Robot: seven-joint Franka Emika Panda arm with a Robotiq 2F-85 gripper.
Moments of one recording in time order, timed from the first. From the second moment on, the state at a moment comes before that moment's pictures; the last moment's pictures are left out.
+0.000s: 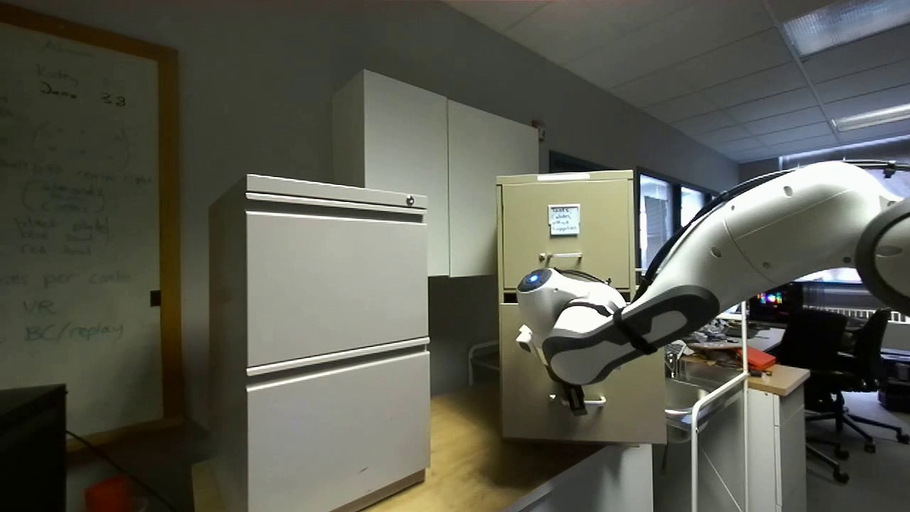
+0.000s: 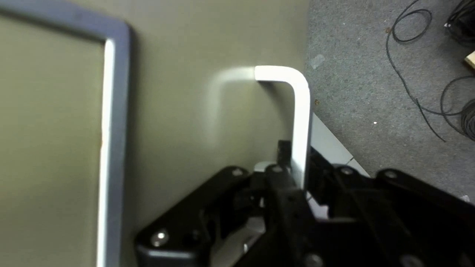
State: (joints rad) arm -0.02 -0.05 -0.03 -2.06 -0.69 2.11 -0.52
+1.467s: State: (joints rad) arm 0.21 -0.37 0.15 -2.42 -0.59 1.80 -0.32
